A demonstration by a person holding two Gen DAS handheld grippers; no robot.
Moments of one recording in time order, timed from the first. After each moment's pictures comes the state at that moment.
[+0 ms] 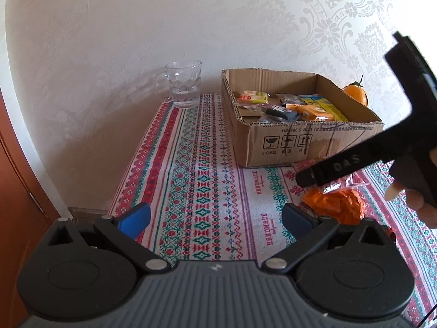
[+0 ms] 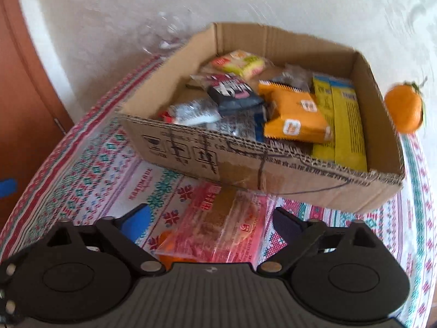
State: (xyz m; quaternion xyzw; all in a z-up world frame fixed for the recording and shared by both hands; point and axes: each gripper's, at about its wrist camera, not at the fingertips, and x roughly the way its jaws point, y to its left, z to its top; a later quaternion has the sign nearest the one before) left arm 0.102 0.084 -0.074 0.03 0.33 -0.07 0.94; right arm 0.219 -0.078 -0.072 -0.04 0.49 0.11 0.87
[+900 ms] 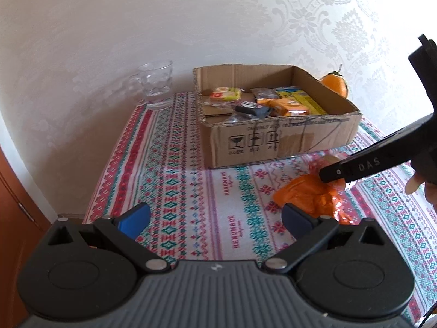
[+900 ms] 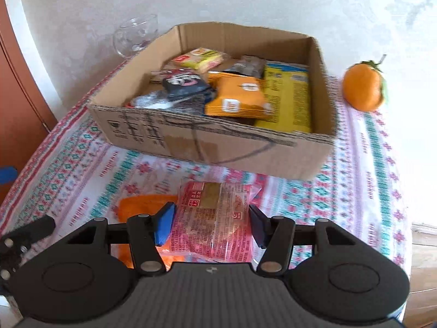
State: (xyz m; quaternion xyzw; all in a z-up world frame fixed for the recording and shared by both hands) left arm 0.105 0.050 -0.068 0.05 0.34 -0.11 0.93; right arm 0.183 -0.129 -0.060 -0.04 0.47 0.08 0.88
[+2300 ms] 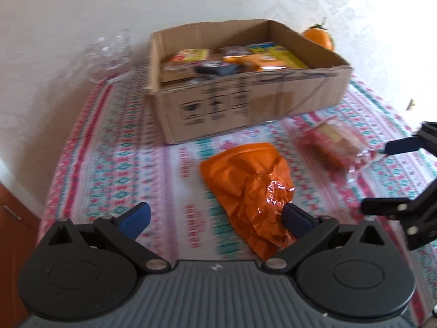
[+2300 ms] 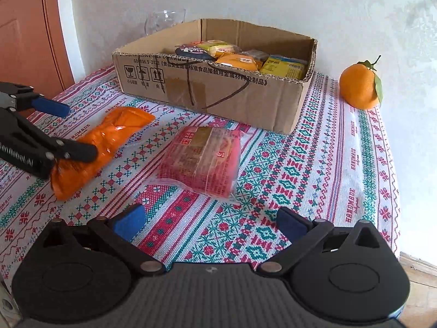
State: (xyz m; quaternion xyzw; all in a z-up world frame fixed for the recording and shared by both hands) left arm 0.134 0.012 -0.097 0.10 0.41 -0.13 0.90; right arm 0.116 -0.179 -0.095 -0.10 0.42 0.15 0.89
